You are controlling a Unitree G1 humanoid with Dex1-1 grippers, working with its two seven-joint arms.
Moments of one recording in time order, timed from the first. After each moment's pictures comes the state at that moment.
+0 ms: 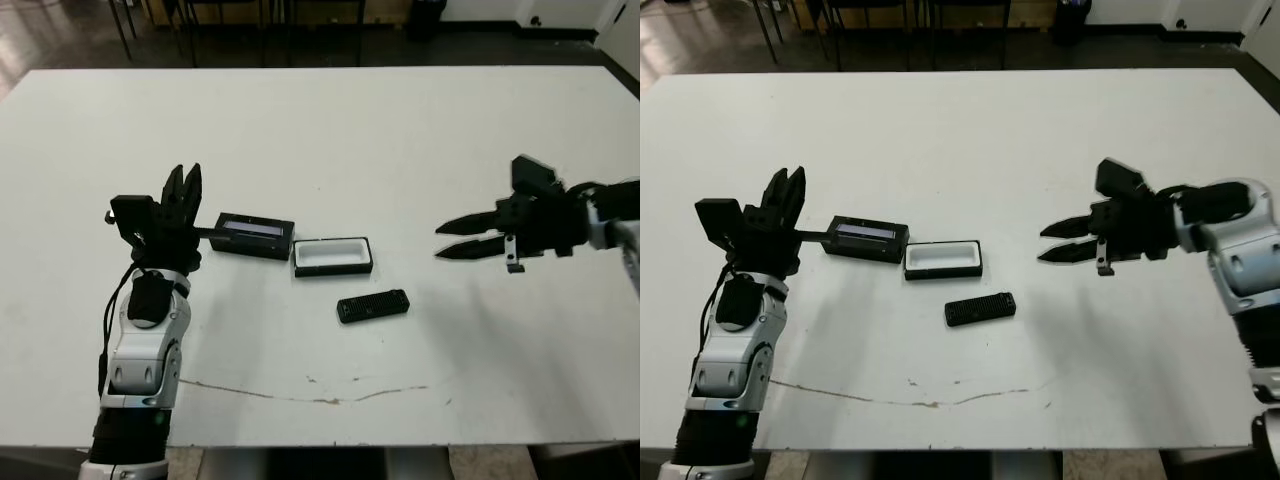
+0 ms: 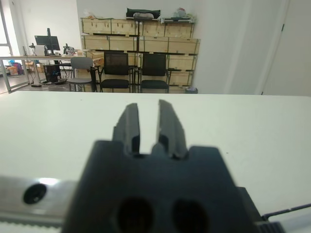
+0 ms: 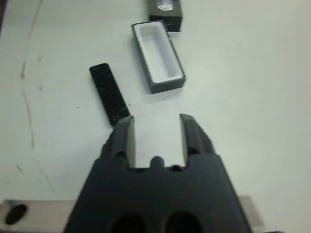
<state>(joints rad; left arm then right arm) -0.16 0.13 0.09 -0.06 -0.10 0.00 -0.04 -0.60 -0.81 0.26 0.30 0.20 0.22 1.41</state>
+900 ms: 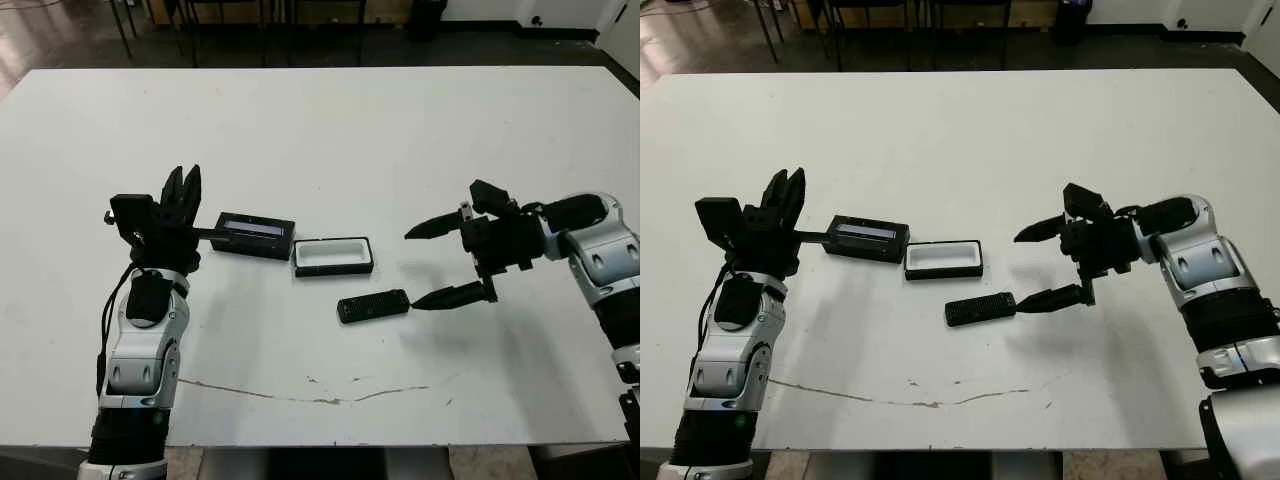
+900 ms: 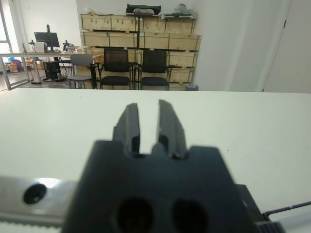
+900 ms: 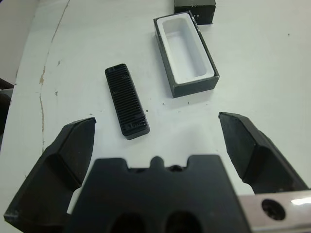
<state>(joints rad) -0.16 0.13 0.09 -0.07 -0.10 0.02 -0.04 -0.64 -0.69 0.30 0.48 0.16 0.19 1.50</state>
